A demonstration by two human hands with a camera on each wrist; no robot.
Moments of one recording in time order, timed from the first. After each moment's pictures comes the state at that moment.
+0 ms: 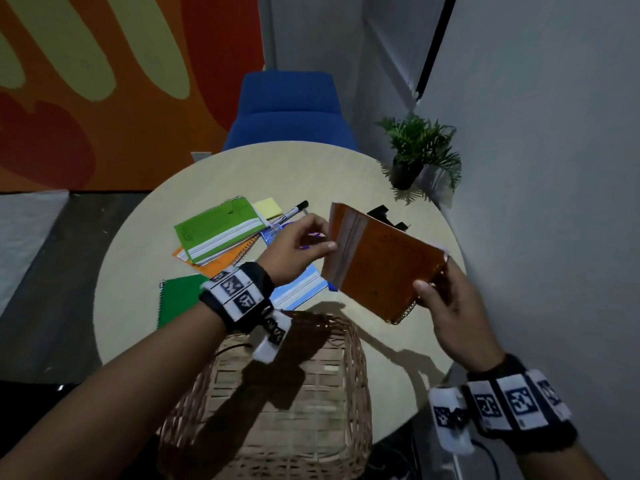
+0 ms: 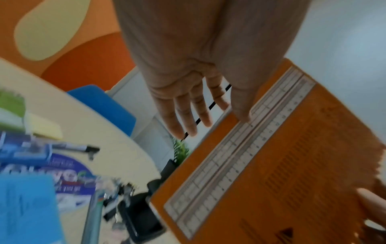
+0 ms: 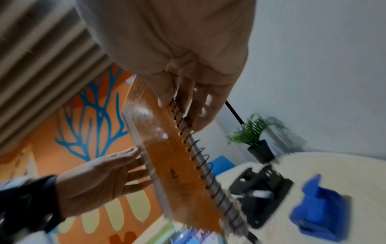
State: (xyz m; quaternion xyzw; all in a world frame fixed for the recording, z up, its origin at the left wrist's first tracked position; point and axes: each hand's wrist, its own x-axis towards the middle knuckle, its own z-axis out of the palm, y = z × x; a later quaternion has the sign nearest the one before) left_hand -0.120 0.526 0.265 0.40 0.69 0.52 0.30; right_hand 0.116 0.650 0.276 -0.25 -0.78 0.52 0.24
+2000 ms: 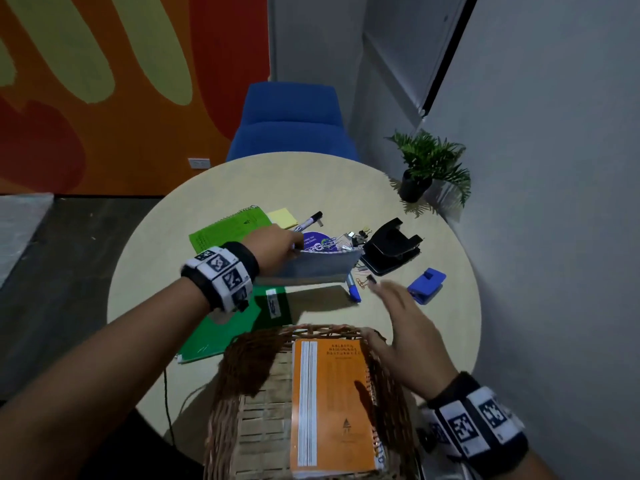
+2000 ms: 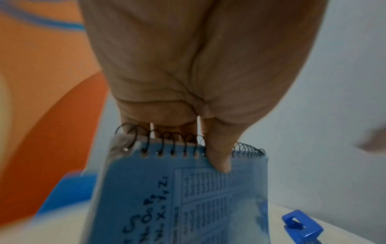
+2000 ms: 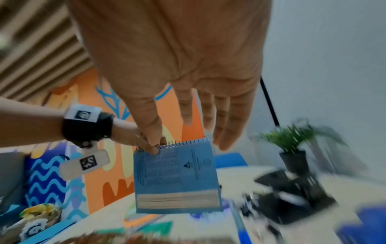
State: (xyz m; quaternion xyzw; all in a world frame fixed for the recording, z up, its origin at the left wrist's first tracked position) left_hand -0.212 0.482 0.275 0.53 0.84 0.02 0.15; right_hand 0.055 0.559 0.270 -0.27 -0.94 0.22 0.06
